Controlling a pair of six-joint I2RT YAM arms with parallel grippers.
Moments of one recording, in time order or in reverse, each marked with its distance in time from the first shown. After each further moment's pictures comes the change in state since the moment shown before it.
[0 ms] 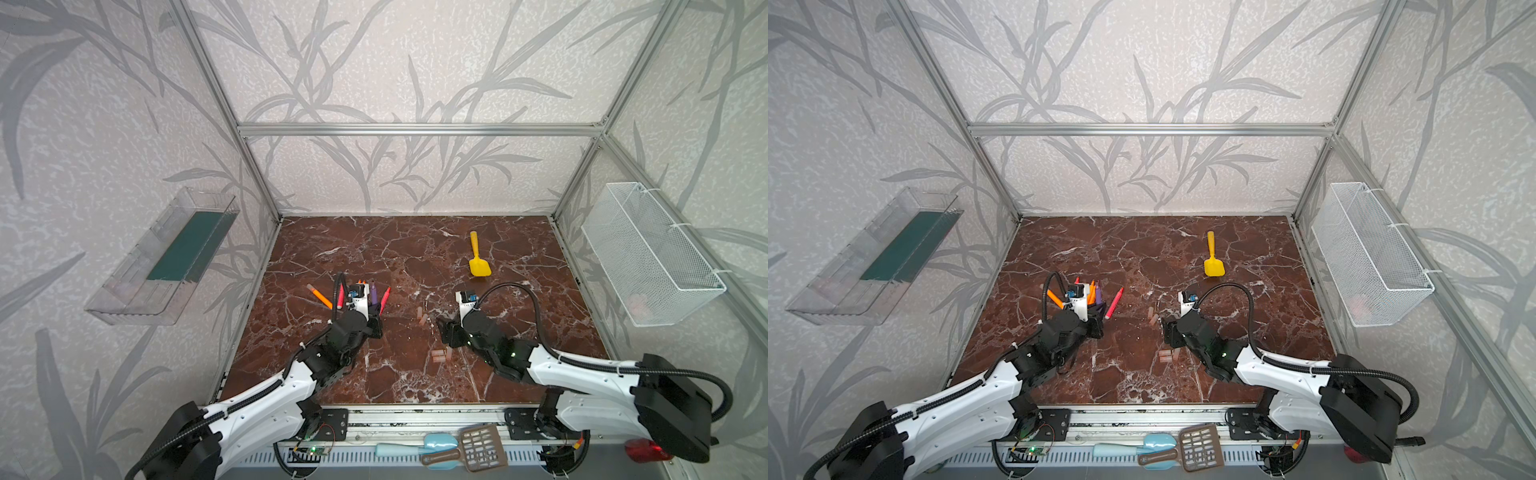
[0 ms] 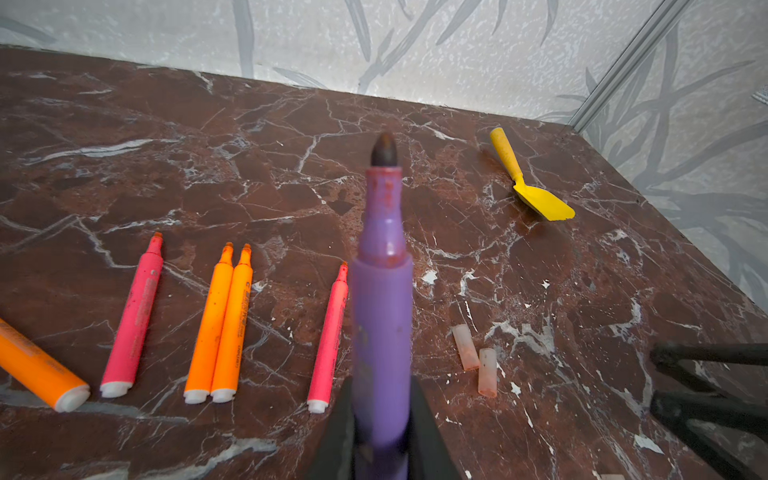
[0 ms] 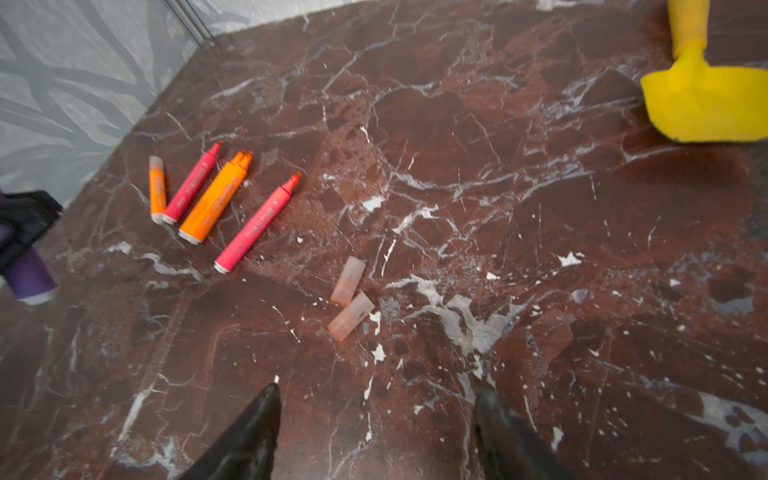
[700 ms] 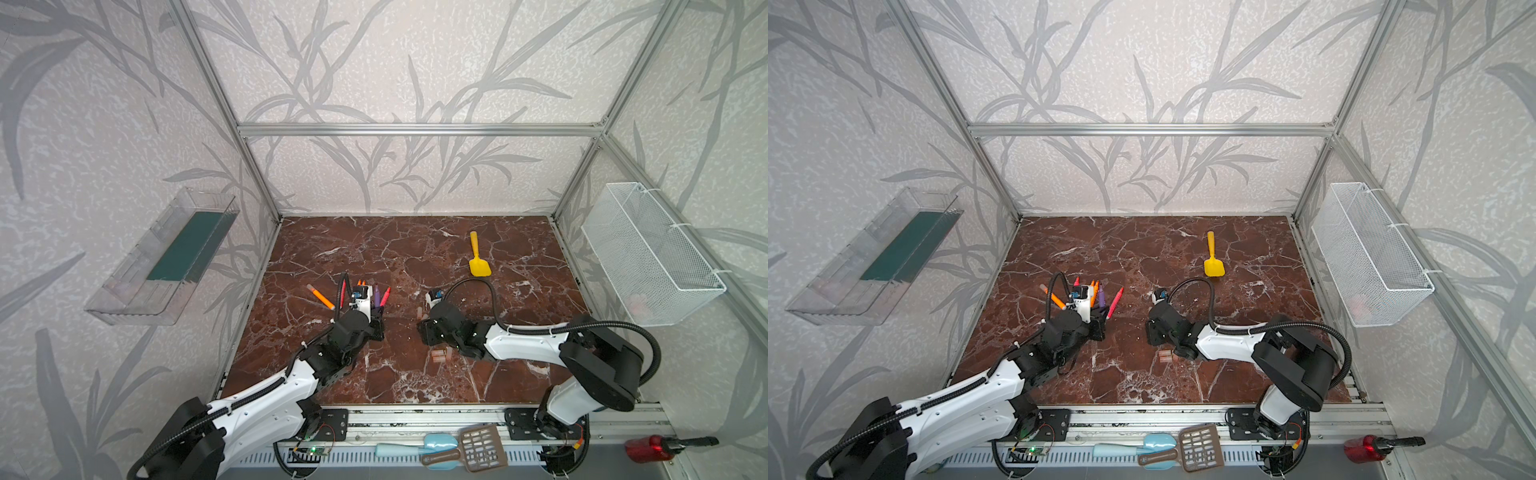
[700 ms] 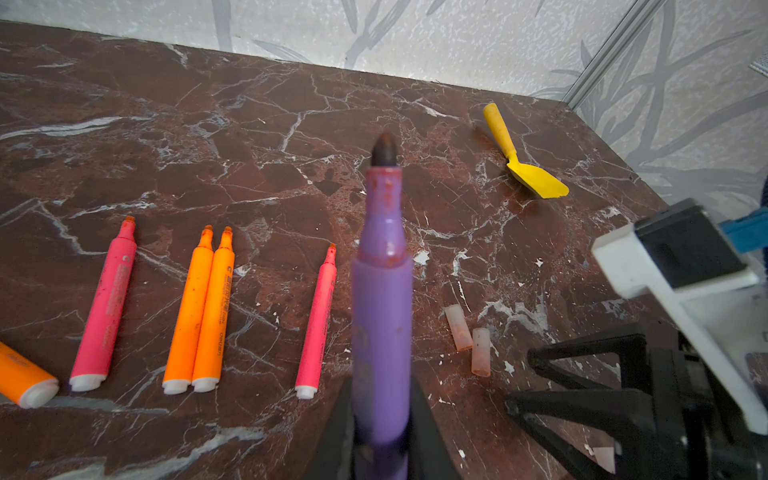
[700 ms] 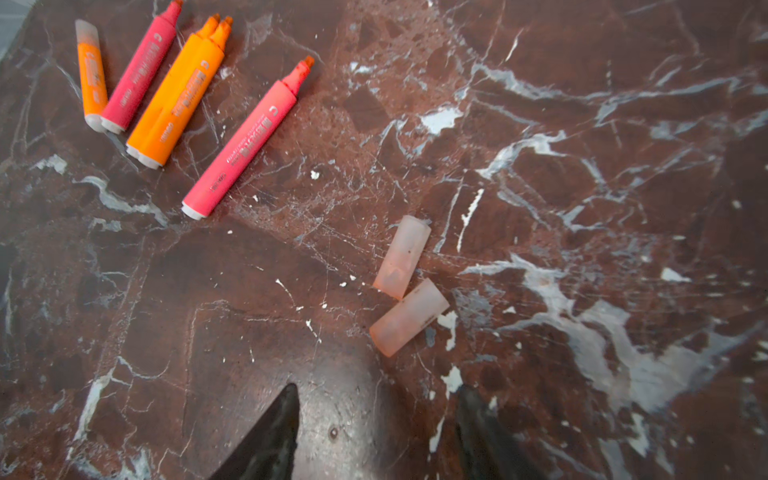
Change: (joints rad) left arm 0.000 0.022 0.000 -0.007 0.036 0.001; right arm 0.006 0.393 0.263 -0.071 -0.159 0.000
